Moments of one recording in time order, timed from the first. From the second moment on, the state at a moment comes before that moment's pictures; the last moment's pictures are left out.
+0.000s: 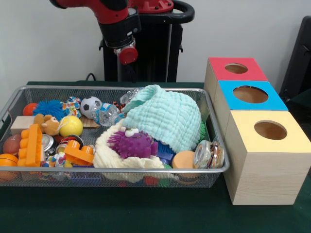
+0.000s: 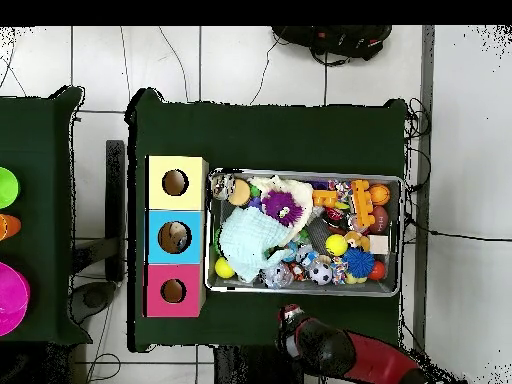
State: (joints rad) arm -0.84 -0.58 0.17 2.22 -0.42 0.17 2.63
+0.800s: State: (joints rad) arm -0.72 -0.50 0.05 2.09 -0.45 0.10 2.63
